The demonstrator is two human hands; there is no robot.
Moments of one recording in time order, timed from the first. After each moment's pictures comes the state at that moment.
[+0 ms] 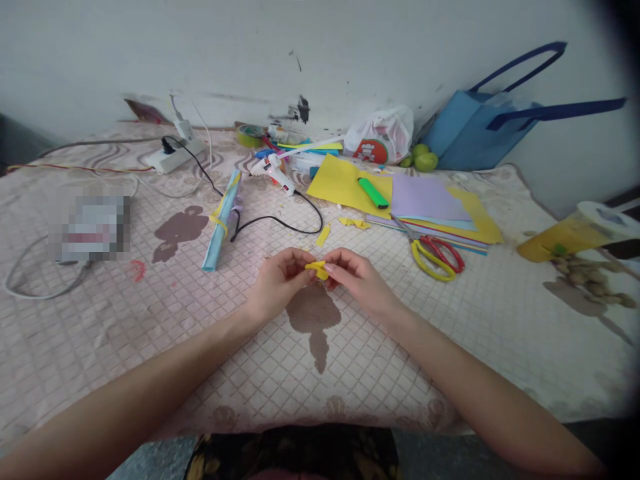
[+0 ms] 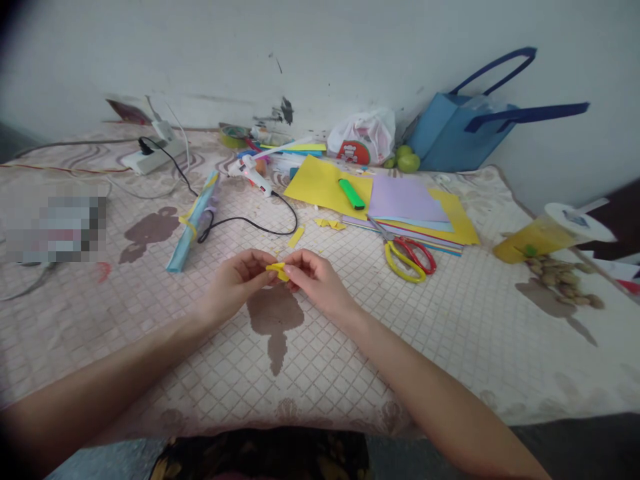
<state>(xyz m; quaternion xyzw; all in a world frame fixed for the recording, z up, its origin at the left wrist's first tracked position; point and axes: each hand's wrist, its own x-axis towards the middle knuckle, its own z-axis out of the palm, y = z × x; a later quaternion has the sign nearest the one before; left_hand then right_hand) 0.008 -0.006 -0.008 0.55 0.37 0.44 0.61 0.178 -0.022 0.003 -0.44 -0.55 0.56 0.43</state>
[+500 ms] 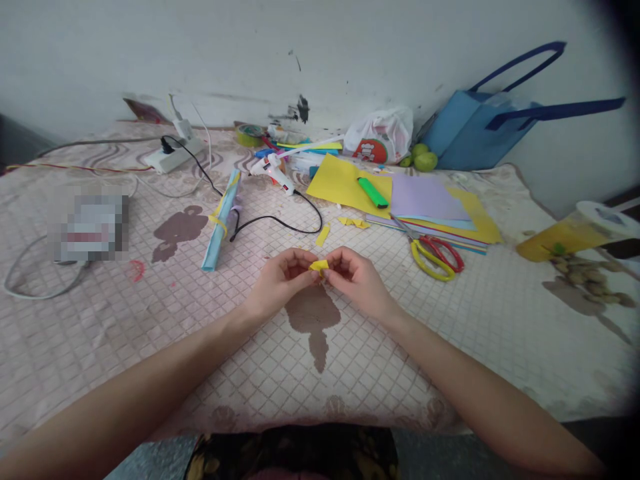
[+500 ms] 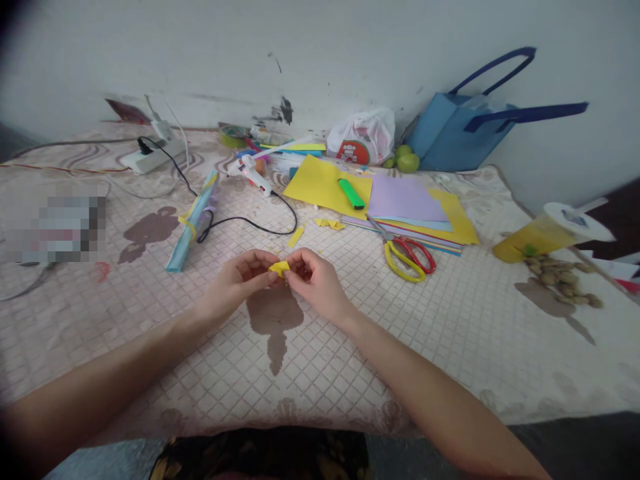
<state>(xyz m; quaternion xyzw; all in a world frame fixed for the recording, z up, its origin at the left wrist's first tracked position) 0.009 -0.009 -0.001 0.51 0.36 0.42 0.65 0.180 -0.021 -0.006 -0.47 -0.63 0.43 0.43</state>
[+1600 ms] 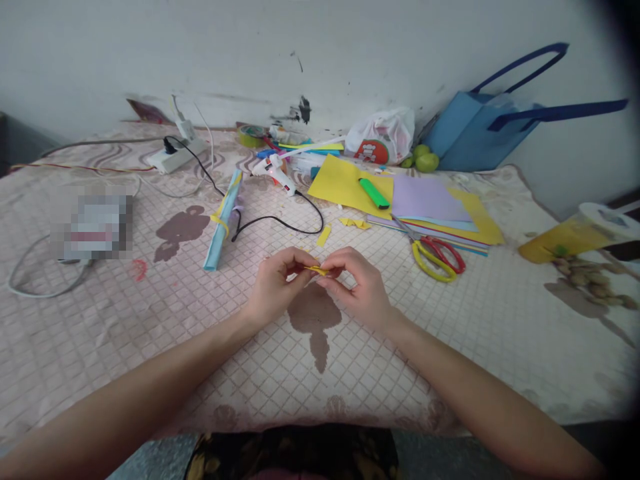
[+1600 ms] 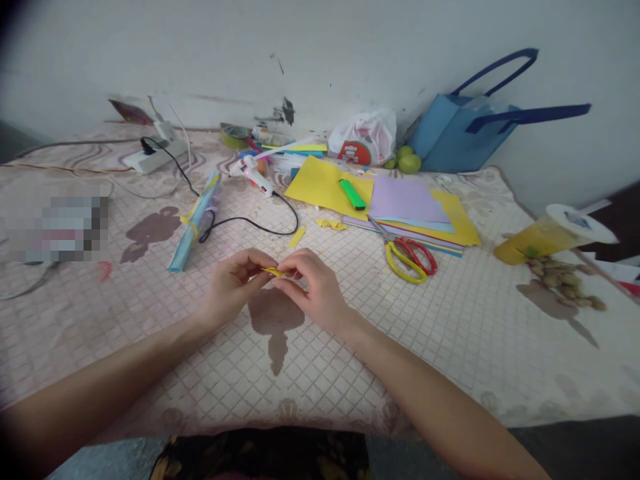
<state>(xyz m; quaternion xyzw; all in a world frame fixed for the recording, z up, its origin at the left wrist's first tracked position) 0.007 -0.007 -0.011 0.66 0.36 0.48 0.45 0.178 -0.030 -0.001 -0.38 -0.77 0.22 0.47</state>
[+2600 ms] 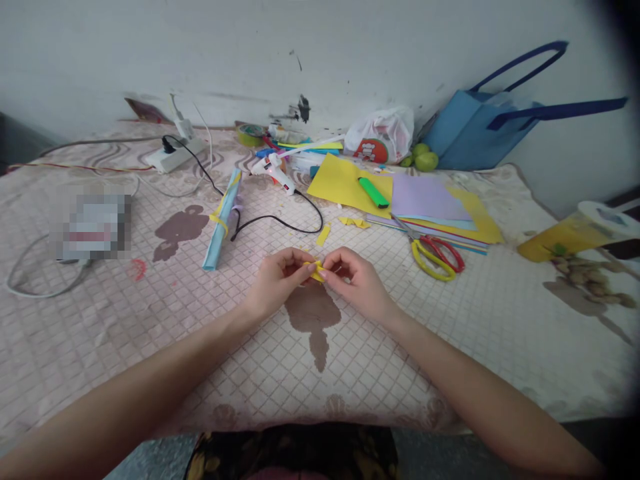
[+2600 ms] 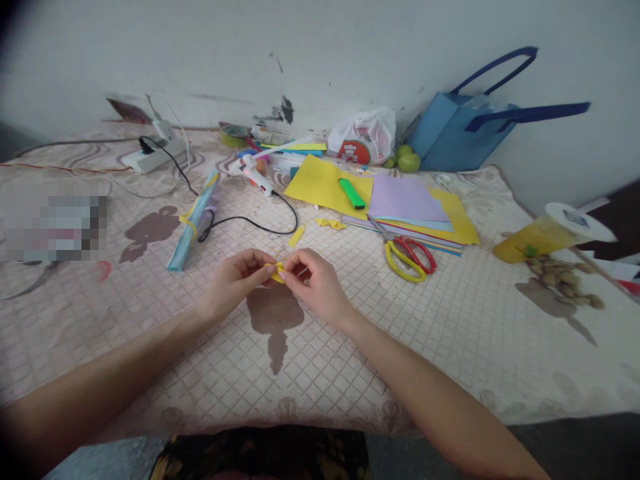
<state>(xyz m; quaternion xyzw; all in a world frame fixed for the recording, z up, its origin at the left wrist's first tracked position) 0.006 -0.002 -0.007 0.57 0.39 0.41 0.60 0.180 -0.023 -0.005 -0.46 -0.68 0.39 0.43</state>
